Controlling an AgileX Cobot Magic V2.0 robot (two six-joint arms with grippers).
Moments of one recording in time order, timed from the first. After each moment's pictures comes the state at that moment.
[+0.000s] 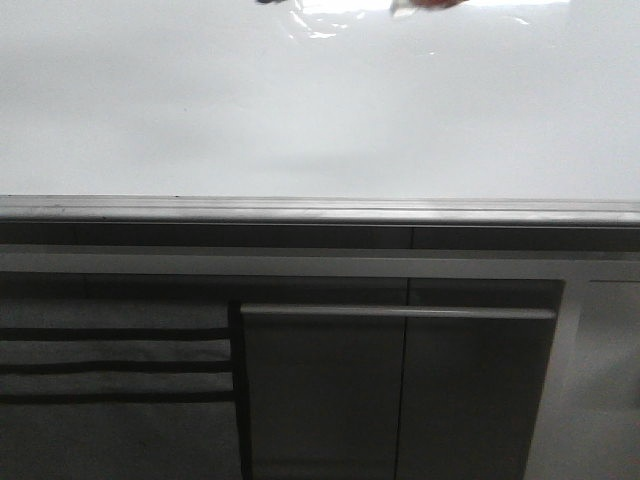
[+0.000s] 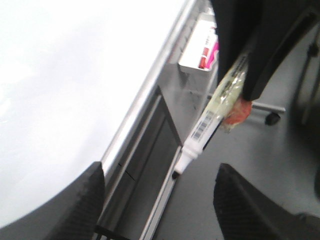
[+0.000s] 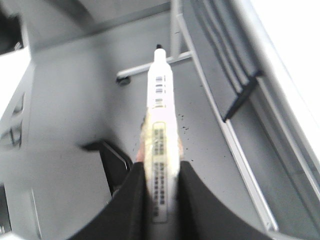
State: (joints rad) left arm -0.70 1.05 -1.09 -0.38 0.70 0.73; right arm 0.40 1.16 -1.17 0.59 1.10 -0.88
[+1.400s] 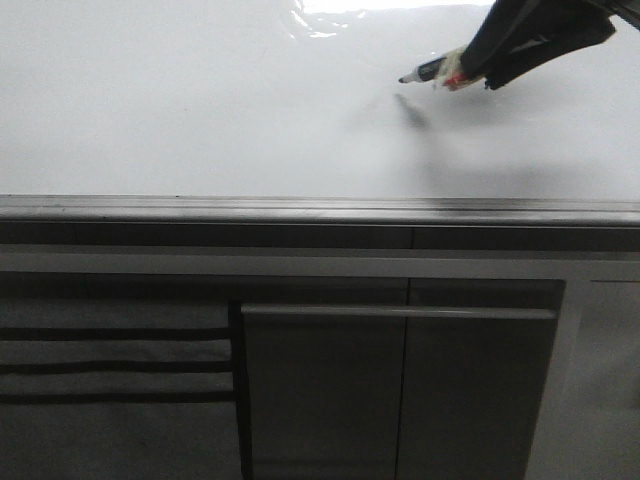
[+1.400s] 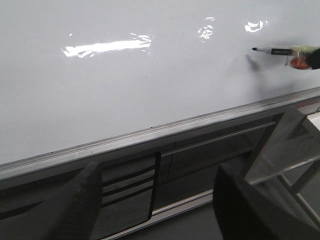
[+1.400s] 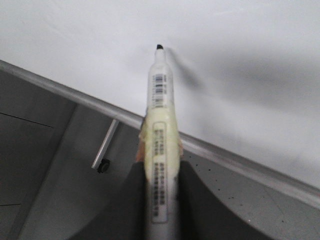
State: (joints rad) left arm -0.28 0.62 -0.64 -0.40 0.53 0.35; right arm 0.16 1.47 -1.21 0.65 0.79 -0.45
